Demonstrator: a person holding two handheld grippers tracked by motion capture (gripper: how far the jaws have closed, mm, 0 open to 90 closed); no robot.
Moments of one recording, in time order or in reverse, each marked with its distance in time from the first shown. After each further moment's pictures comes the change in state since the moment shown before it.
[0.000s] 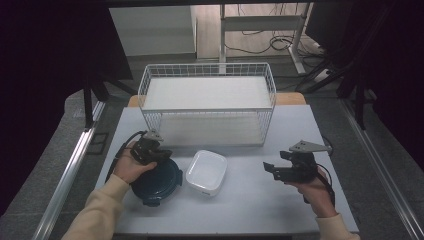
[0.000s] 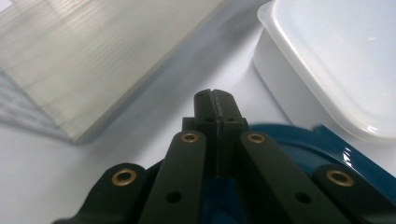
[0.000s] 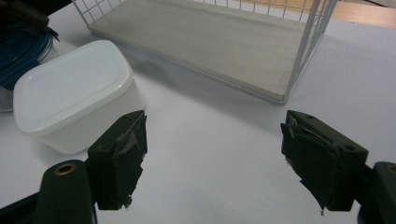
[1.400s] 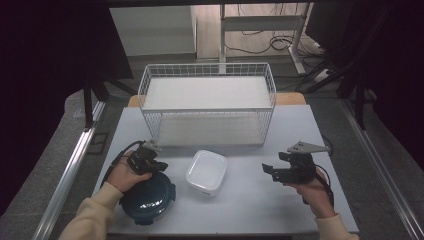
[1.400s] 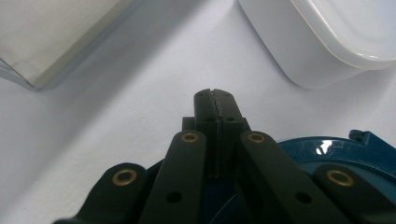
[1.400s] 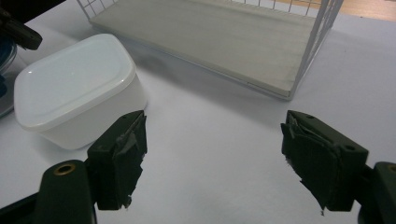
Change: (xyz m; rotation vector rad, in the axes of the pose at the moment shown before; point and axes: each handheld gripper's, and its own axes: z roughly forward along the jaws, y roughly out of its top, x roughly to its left) left arm -0.009 -0.025 0.000 0.119 -0.048 0.001; right arm 0.002 -0.002 0.003 0.015 0.009 0.000
